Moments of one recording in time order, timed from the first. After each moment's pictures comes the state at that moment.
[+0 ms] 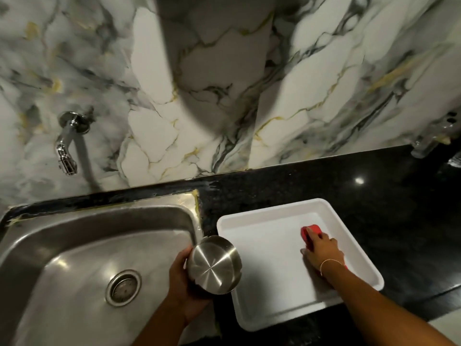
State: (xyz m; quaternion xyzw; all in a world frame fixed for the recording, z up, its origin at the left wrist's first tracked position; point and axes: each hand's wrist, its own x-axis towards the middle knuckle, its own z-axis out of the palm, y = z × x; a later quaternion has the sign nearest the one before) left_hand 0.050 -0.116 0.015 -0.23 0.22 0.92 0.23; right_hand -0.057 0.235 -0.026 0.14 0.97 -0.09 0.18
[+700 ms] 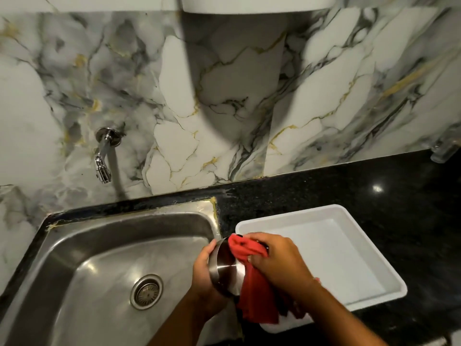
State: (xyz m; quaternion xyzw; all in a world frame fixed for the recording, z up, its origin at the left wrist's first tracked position) left_hand 0.050 -0.113 0.050 -0.21 0.30 0.91 0.19; right_hand 0.031 0.053 0.127 -0.12 0.90 -0.42 0.07
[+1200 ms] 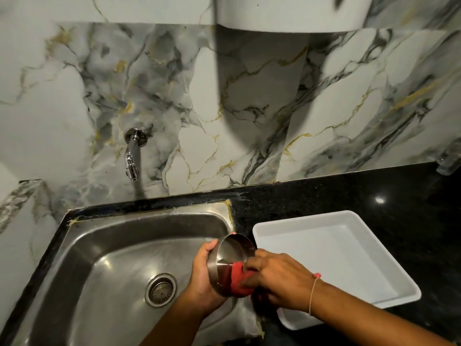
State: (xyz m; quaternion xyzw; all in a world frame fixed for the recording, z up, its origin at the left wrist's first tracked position) left_hand 0.071 -0.184 0.065 -0.19 0.32 0.90 0.22; right_hand 0.060 0.009 0.139 -0.49 0.87 -0.01 0.06
